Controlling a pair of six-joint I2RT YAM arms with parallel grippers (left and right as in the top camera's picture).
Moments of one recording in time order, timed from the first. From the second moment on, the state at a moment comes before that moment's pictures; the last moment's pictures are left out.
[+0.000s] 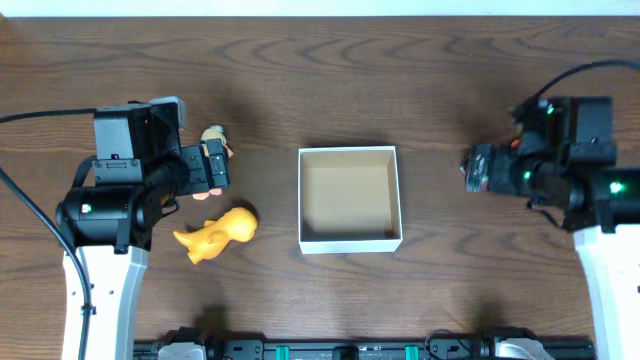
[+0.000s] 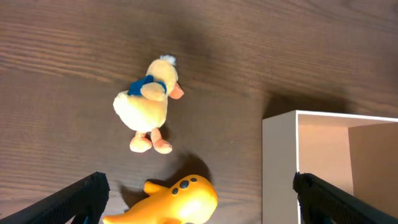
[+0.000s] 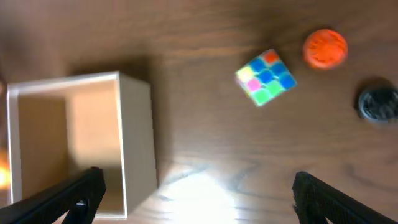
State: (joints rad) left arm 0.00 1.14 1.22 -0.99 0.13 -0.15; right arm 0.01 1.24 1.35 -1.17 -0.12 0.25
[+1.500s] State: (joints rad) left arm 0.00 1.15 1.22 -1.02 0.13 -0.15; right arm -0.10 1.95 1.38 -0.81 0.02 0.73
